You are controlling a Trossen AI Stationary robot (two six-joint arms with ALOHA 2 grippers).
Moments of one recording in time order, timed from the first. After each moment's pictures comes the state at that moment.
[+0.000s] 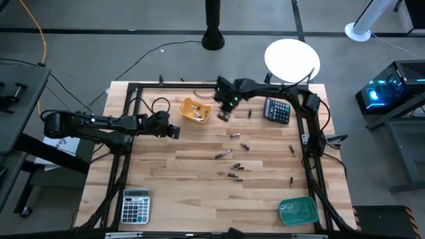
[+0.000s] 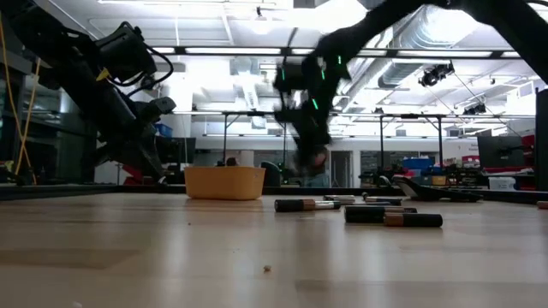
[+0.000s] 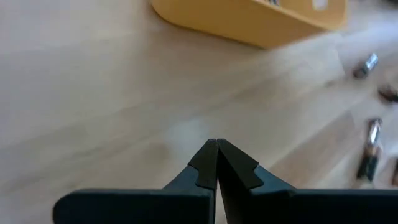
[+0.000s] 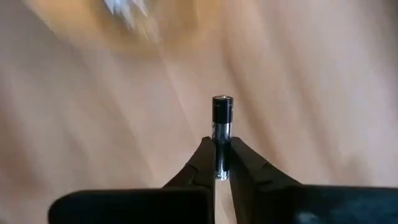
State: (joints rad) left arm 0.26 1.11 0.35 -0.11 -0.12 -0.95; right arm -0.44 2.05 1.62 -0.77 -0.07 -0.06
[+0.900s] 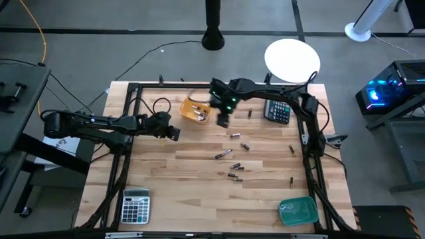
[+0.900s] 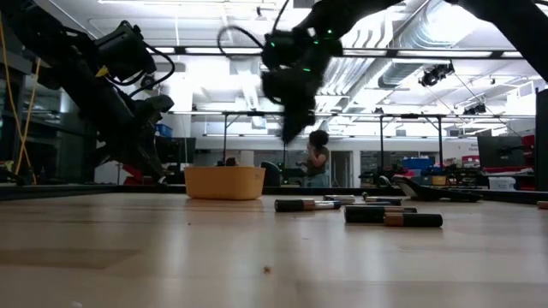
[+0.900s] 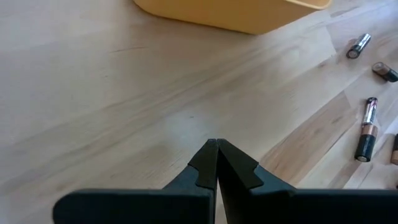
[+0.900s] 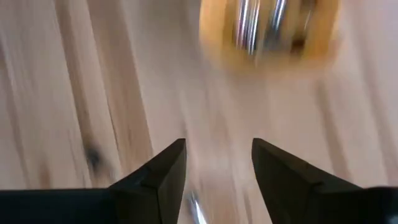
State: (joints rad) left arm 0.25 1.11 0.35 -0.11 -0.10 -0.89; right arm -0.35 2.06 1.78 -0.98 -0.23 -0.11
